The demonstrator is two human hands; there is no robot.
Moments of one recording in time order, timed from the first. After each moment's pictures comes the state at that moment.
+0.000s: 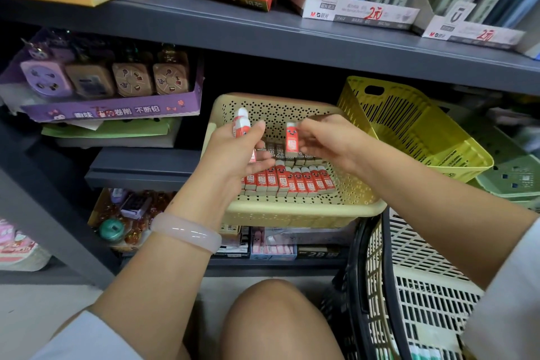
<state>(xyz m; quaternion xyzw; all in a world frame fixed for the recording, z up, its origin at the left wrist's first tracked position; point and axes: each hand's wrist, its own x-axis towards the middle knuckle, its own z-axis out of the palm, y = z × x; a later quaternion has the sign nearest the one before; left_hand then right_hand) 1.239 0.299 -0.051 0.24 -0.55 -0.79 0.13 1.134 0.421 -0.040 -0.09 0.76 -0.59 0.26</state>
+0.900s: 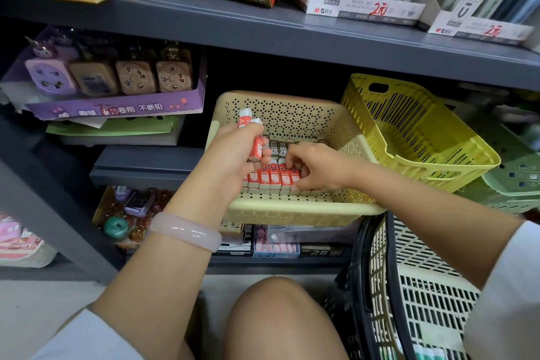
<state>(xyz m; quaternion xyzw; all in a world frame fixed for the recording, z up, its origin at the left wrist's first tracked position) 1.239 0.297 -0.050 0.25 -0.54 -0.79 0.12 1.133 0.431 -0.075 -0.46 0.88 -0.05 0.15</state>
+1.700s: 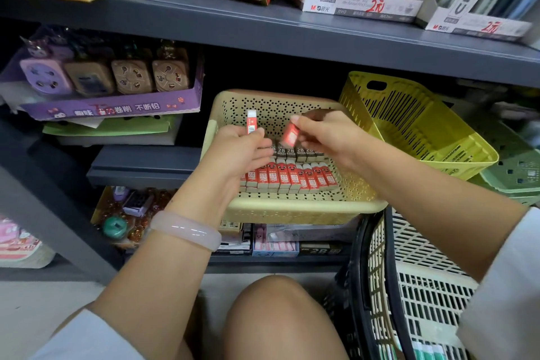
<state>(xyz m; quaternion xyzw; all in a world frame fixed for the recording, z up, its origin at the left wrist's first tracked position) 1.236 0.297 -0.059 0.23 -0.59 -0.76 0.10 1.127 0.422 -0.050 -0.15 0.79 -0.55 0.23</state>
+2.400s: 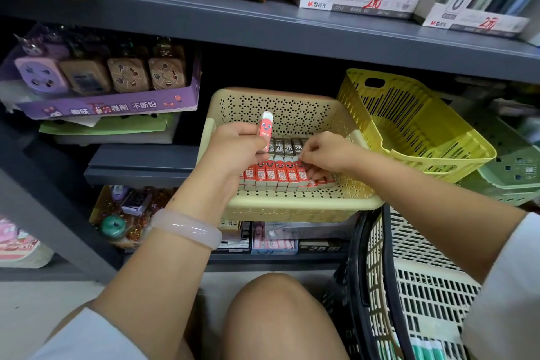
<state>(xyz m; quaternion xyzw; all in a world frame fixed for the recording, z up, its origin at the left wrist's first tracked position) 1.237 0.299 -0.059 0.23 -0.64 -0.72 0.11 1.131 0.436 -0.067 -0.18 0.91 -0.28 0.25</state>
